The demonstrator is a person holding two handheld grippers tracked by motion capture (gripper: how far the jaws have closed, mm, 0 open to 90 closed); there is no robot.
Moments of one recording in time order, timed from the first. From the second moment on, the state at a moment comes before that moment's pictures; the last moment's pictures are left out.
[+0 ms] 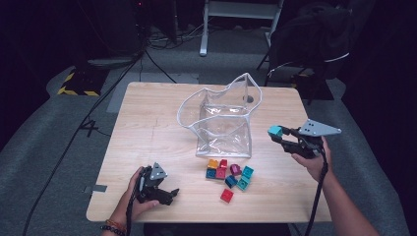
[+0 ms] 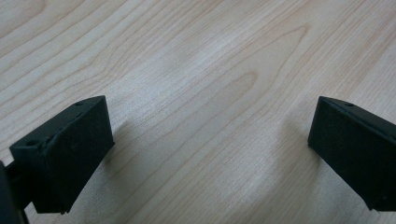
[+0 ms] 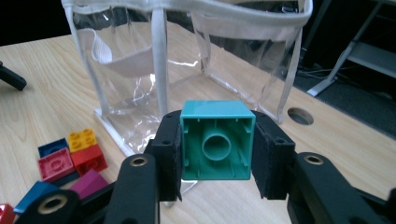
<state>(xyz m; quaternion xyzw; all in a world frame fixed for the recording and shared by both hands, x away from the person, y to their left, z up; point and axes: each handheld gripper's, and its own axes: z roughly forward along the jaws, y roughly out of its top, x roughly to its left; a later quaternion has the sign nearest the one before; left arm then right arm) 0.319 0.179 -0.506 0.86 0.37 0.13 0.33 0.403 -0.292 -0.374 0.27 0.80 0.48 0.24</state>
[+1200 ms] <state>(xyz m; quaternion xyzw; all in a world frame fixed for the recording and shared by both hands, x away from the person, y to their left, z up) 0.320 0.179 -0.505 0.86 0.37 0.13 0.33 0.439 -0.243 -0.297 0.24 0.77 0.52 0.27</state>
